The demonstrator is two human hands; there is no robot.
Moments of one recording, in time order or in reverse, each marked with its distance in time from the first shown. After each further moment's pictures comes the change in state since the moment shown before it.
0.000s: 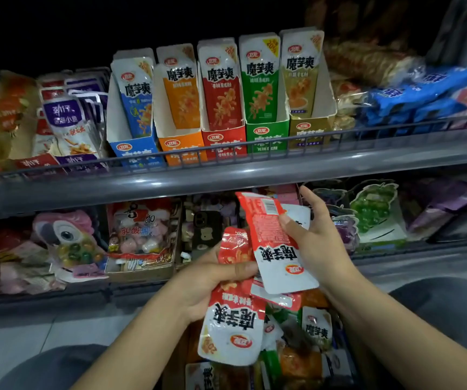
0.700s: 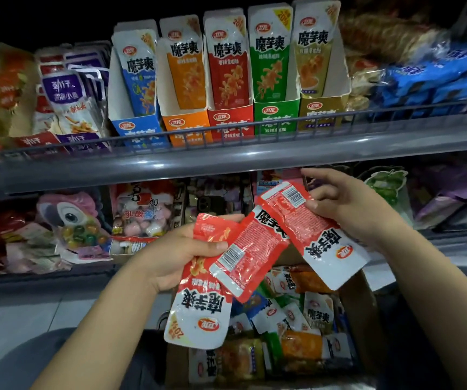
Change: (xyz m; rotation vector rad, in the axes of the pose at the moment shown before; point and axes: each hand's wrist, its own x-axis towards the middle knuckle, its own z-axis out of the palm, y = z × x) left_hand -0.022 0.027 -0.027 0.246 0.101 -0.062; right_hand 0.015 -0.035 -0.043 -0.396 -0.206 -0.047
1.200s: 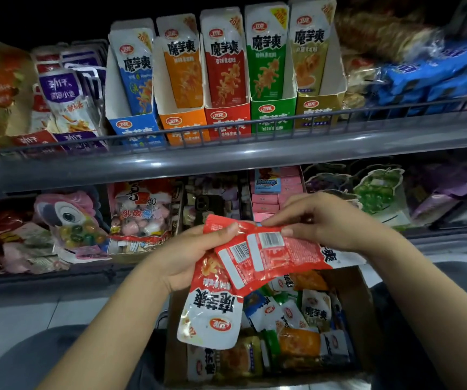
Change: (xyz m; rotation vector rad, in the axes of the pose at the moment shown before) left_hand 0.007 -0.004 0.018 -0.010 0.061 -0.063; right_hand -0.004 -0.012 0.012 -0.450 -0.372 -0.291
